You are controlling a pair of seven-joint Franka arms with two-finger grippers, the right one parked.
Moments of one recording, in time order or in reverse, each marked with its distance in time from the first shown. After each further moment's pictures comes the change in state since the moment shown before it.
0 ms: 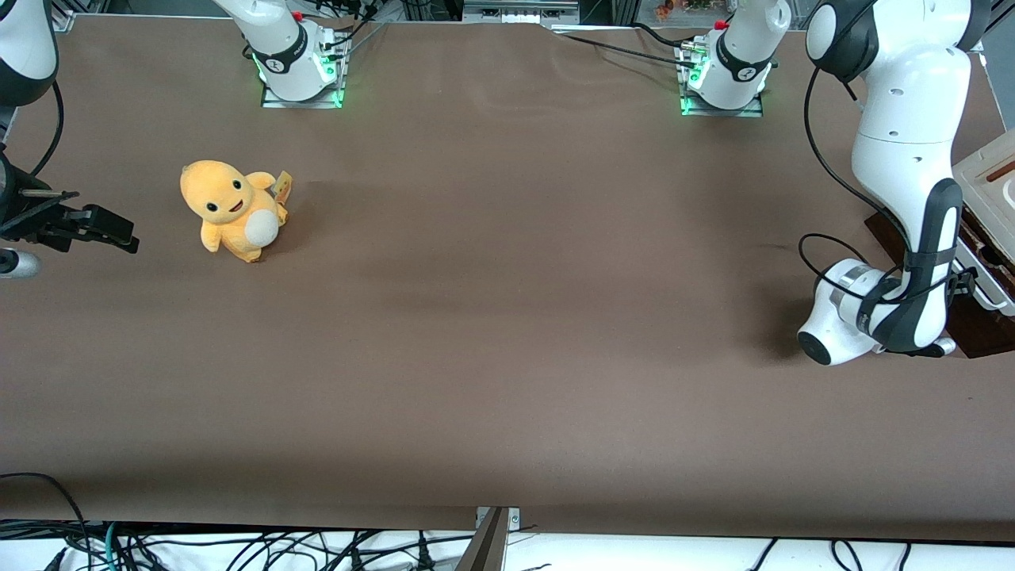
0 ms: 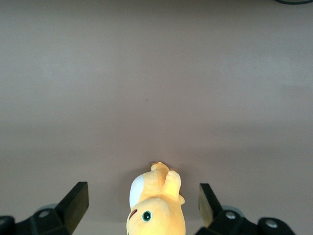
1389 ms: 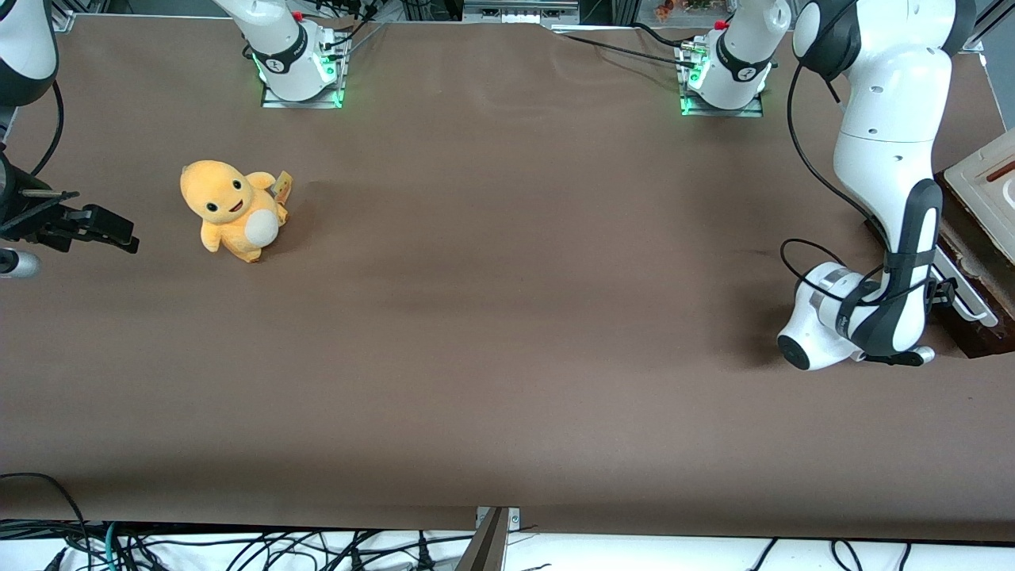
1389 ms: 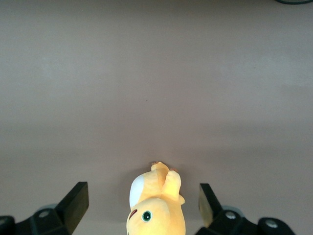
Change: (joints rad) arm -0.061 0.004 -0.003 0.033 -0.046 -0.002 0.002
